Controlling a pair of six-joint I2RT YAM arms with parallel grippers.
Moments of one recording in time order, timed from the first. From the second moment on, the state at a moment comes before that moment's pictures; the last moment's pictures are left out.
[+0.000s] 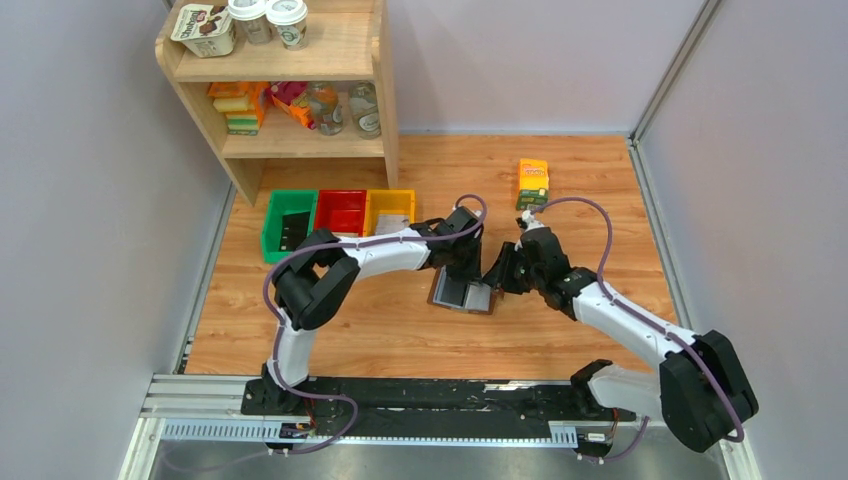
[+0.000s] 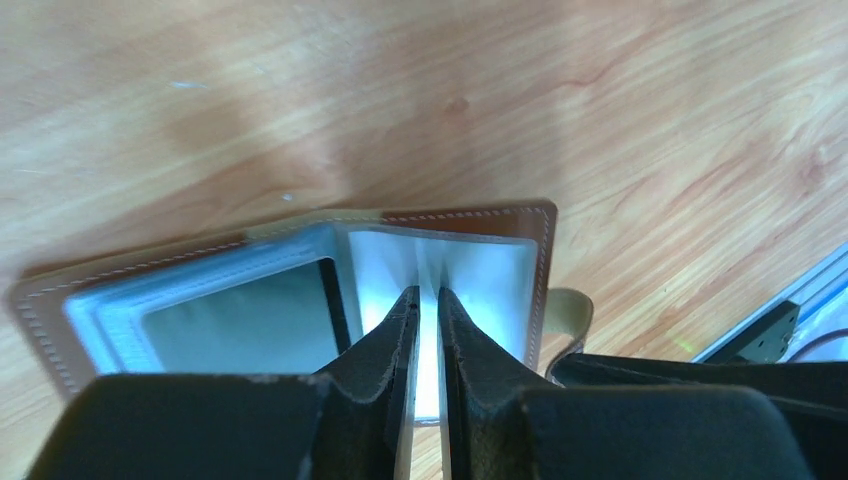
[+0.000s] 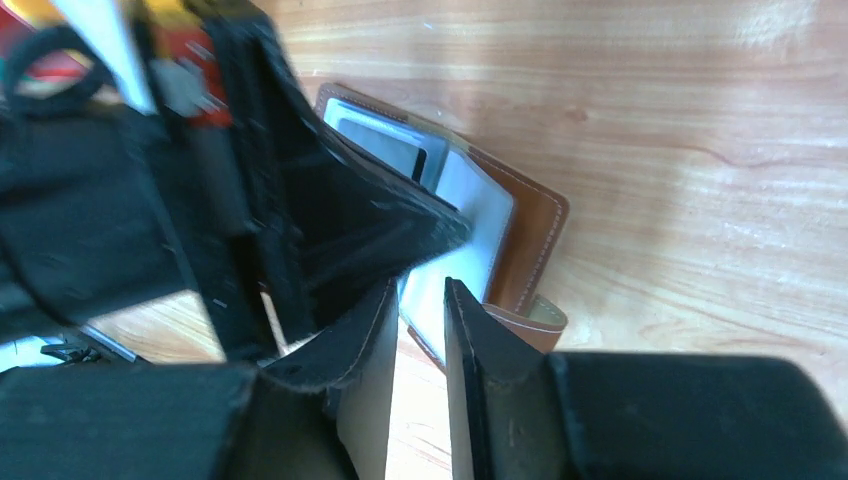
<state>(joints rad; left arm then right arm) -0.91 2.02 1.38 -0.30 0.15 -0.73 0.51 1.16 0.61 -0.19 -0.13 0.67</state>
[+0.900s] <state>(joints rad) -0.80 1.79 1.07 -0.28 0.10 -0.71 0.46 1.36 0.64 -0.20 -0.14 0.71</state>
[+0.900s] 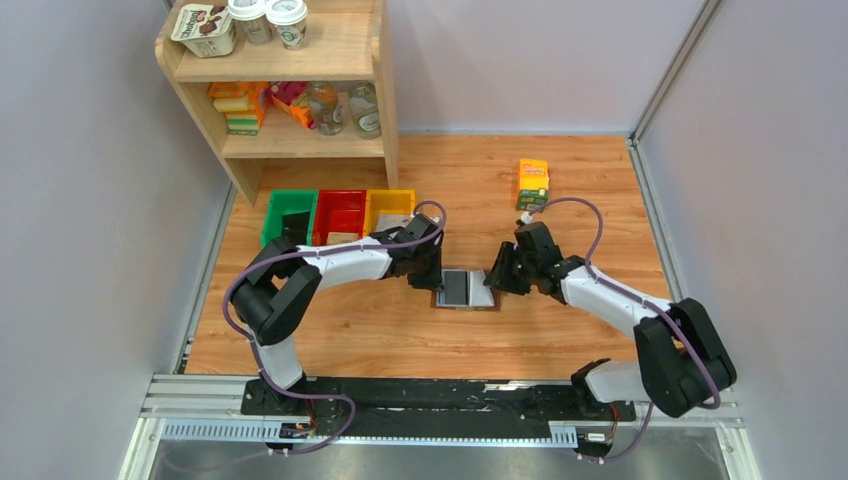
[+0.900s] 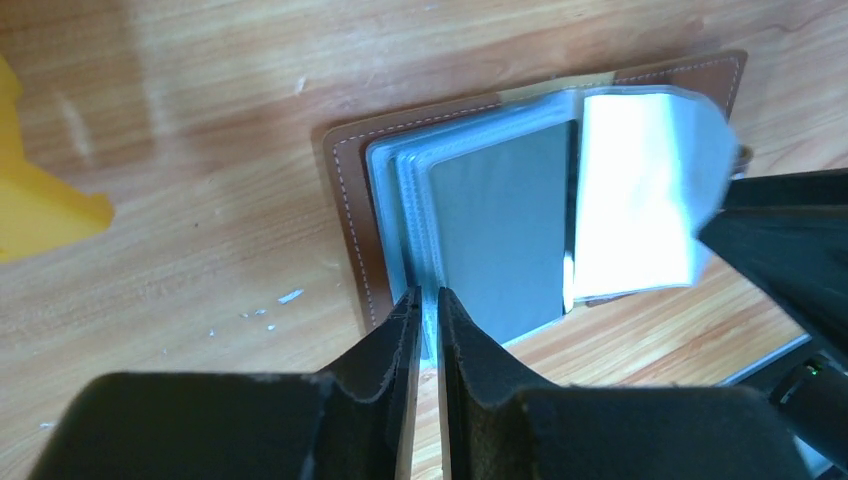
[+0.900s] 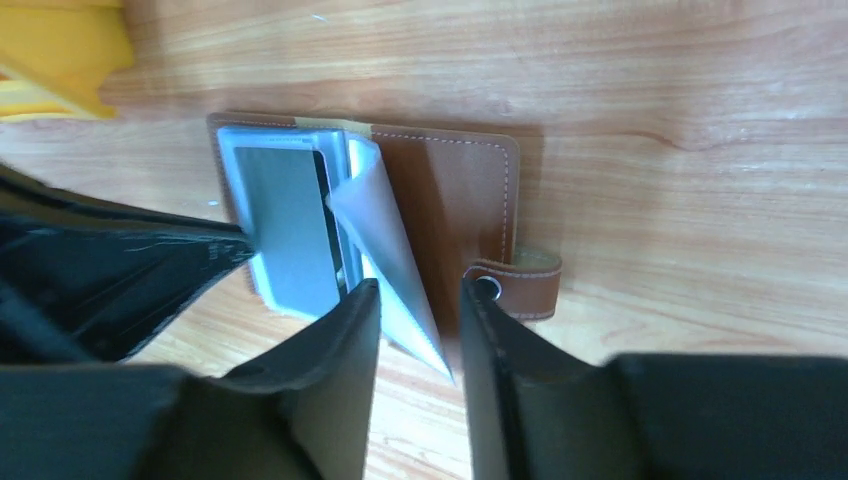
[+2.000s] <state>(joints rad) -0.82 1.73 0.99 -0.31 0.07 -0.76 0.47 1.56 0.63 0.12 -0.41 0.70</state>
